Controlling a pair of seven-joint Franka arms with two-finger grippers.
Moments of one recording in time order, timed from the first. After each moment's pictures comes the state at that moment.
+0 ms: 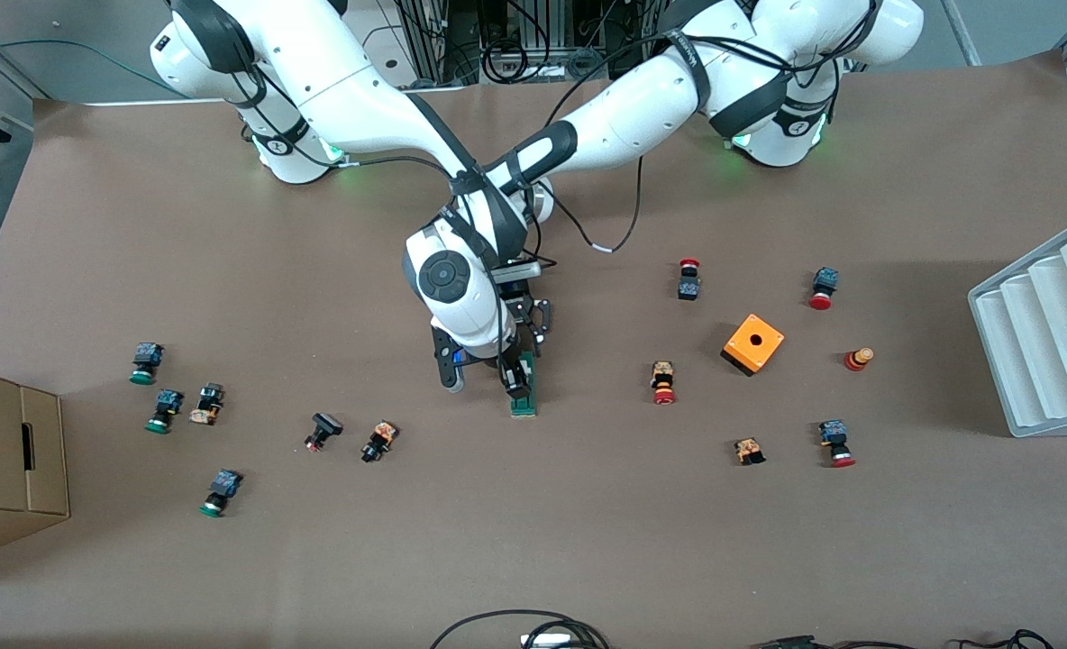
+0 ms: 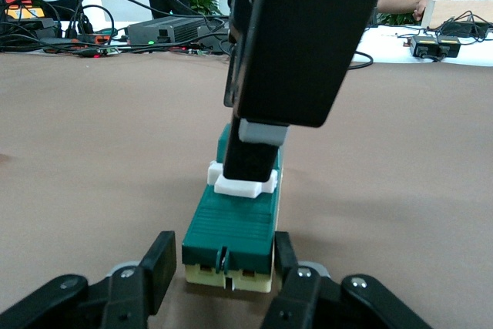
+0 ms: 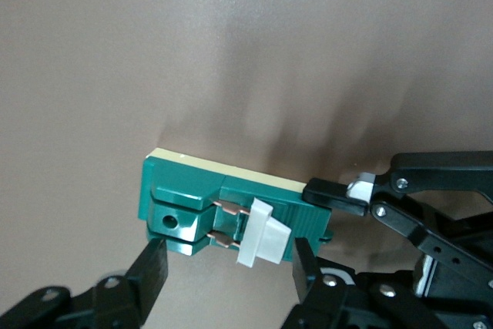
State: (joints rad) left arm -0.78 1.08 -0.48 -1.52 1.88 1.72 -2.44; right arm 0.85 0.68 -0.18 -1.68 0.38 2.53 1.78
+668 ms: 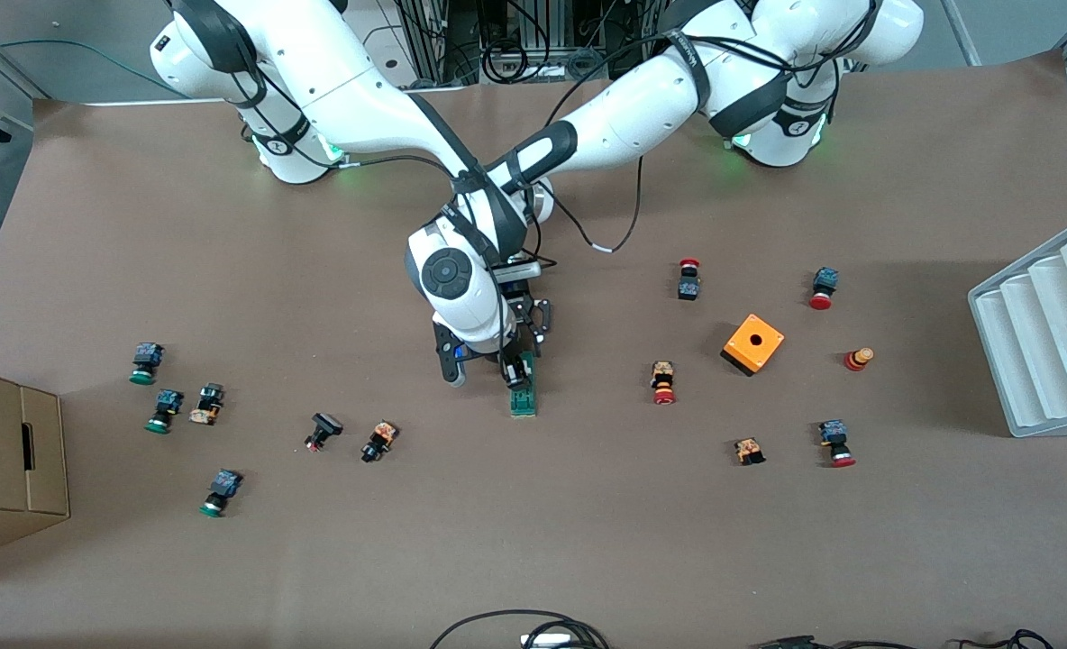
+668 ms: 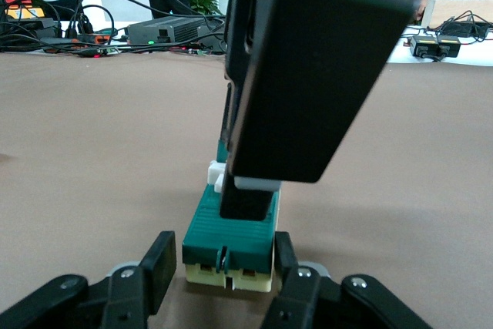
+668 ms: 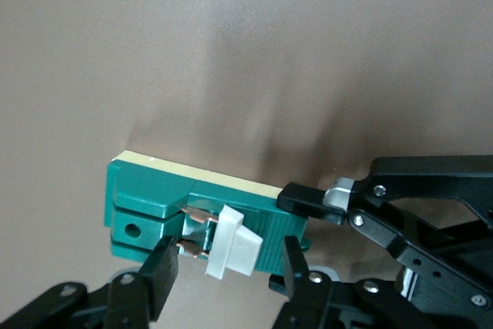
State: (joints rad) left arm -0.78 1.08 -0.48 -1.52 1.88 1.72 -2.44; right arm 0.86 0.68 -0.16 -1.72 0.38 2.57 1.78
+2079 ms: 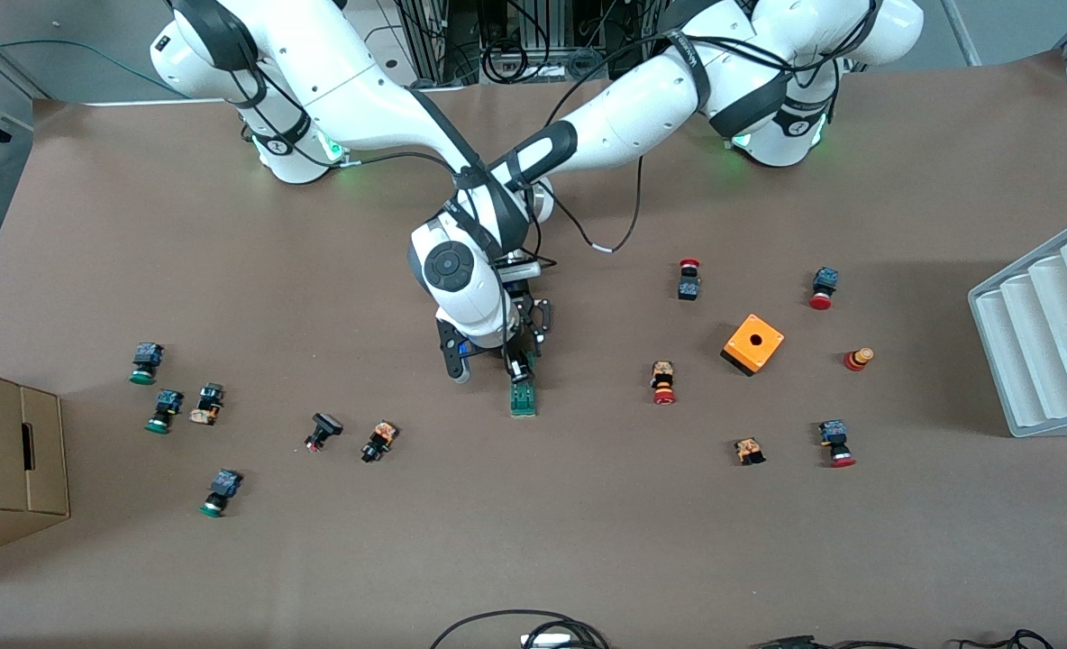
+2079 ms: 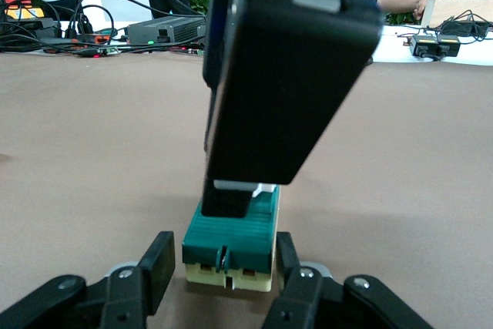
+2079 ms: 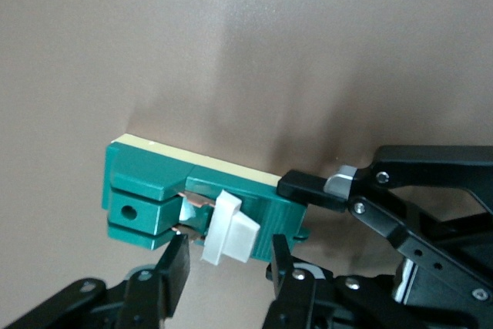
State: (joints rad) left arm -0.78 1.08 -0.48 -1.52 1.88 1.72 -2.44; right arm 0.86 0.67 -0.15 -1.74 0.38 2.61 1.76
